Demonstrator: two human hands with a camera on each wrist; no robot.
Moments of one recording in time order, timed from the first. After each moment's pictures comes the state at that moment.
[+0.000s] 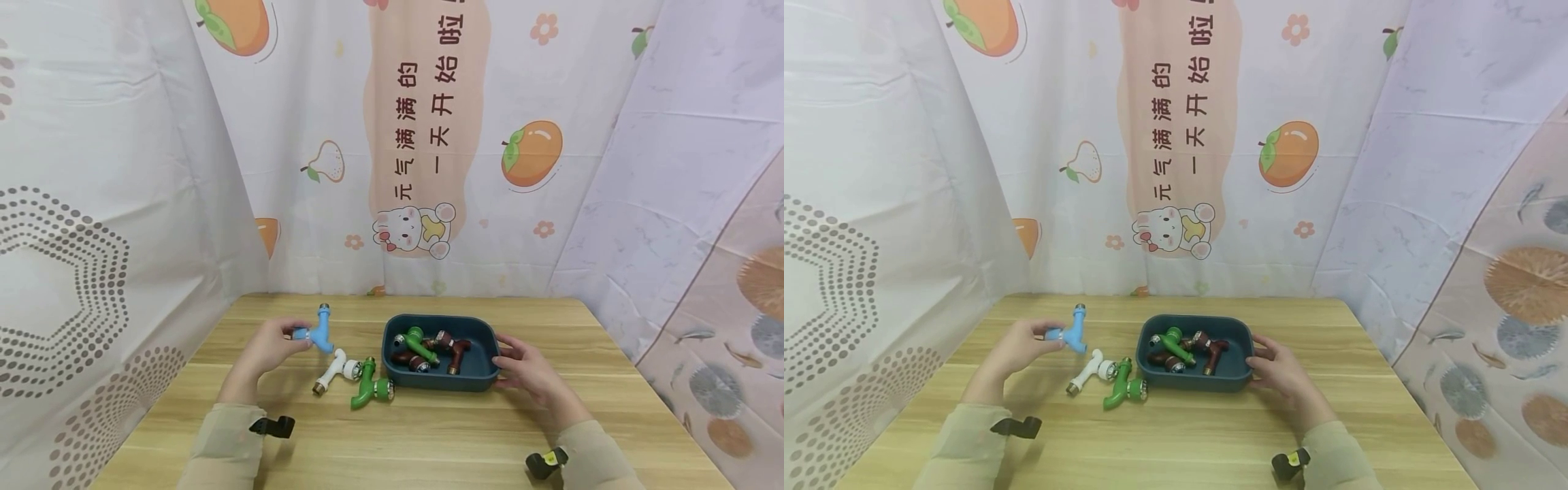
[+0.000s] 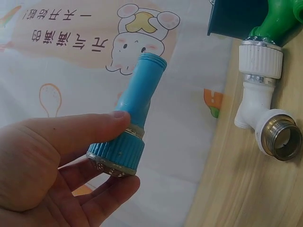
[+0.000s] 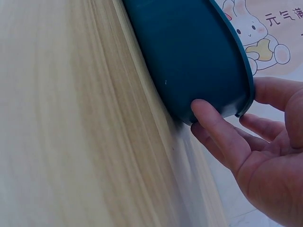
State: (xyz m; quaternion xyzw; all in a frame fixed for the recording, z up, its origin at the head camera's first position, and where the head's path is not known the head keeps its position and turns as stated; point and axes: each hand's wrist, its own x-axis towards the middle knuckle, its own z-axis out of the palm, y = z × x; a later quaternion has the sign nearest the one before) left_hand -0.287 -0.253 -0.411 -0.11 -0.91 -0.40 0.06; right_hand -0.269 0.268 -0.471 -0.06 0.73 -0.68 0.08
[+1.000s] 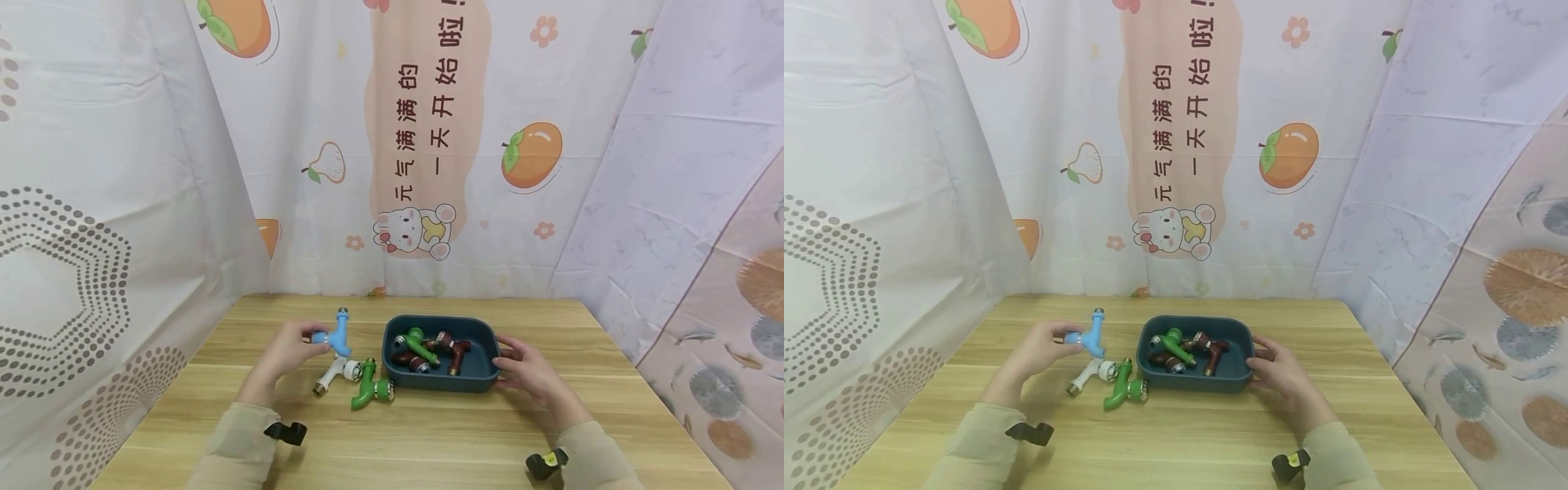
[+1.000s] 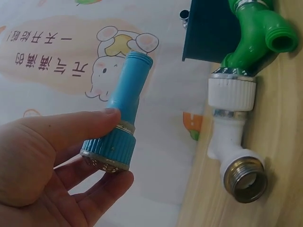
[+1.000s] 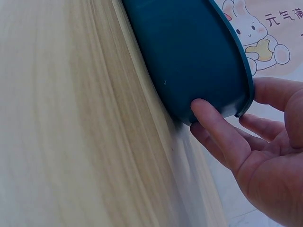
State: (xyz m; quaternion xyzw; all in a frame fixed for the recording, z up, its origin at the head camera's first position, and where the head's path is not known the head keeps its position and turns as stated) left_hand -0.291 -0.222 -0.420 -0.13 -0.90 -0.42 0.04; right_hand -0.268 0.268 -0.468 -0.06 0.73 -0.68 0.08
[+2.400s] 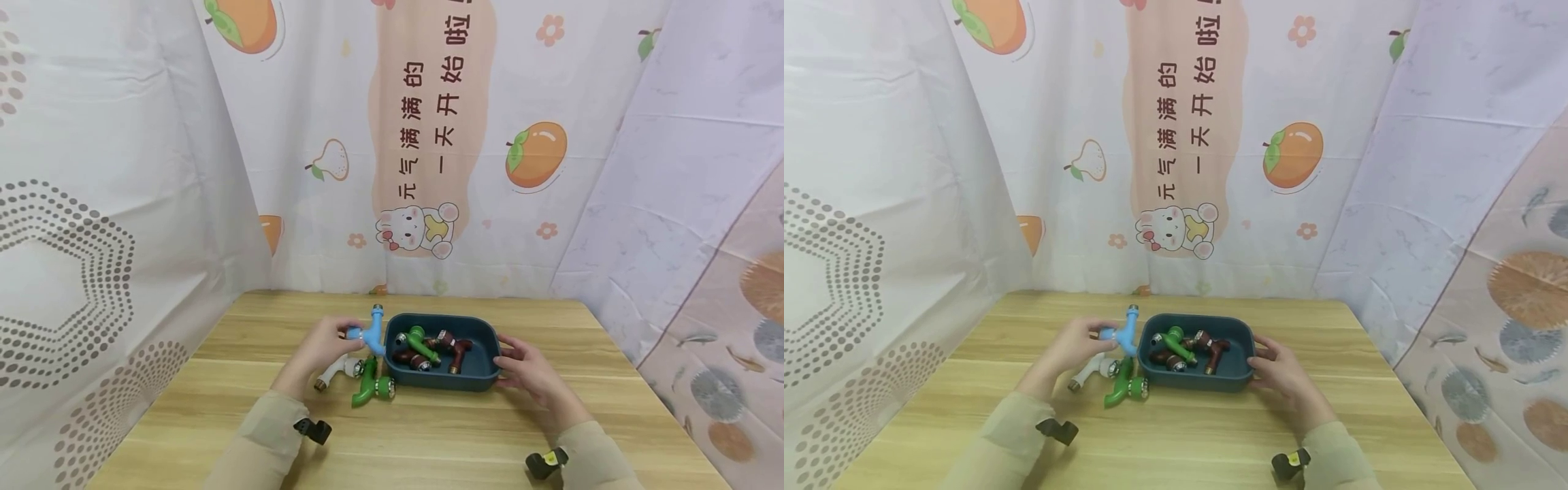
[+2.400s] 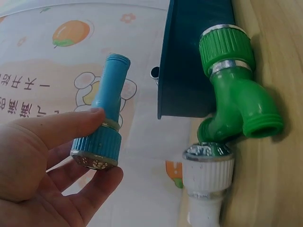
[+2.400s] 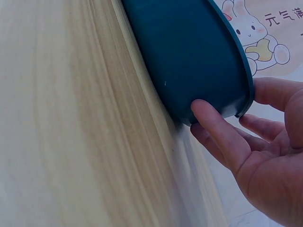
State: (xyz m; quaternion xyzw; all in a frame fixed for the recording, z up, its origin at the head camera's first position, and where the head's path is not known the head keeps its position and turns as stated) left_hand -0.295 -0.166 -0.421 -0.16 -0.88 -0.45 0.02; right_hand -0.270 0.268 -0.470 -0.07 0.73 -0.68 0.08
